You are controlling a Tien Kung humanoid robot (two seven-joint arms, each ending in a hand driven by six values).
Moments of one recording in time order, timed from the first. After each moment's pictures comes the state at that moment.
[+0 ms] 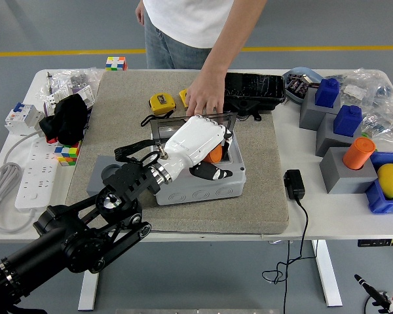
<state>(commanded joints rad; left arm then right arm) -0.56 0.04 -0.68 -1.15 2.22 0.32 -0.01 0.21 -0.10 1.26 0.18 -1.54 -0.14 -0.03</state>
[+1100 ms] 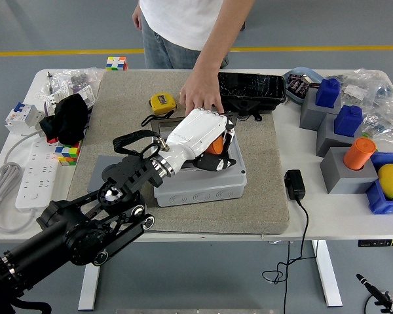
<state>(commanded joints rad) -0.60 0.03 -0.69 -1.12 2.15 0.33 -0.03 0.21 -0.10 1.29 0.18 -1.56 -0.14 -0.04</state>
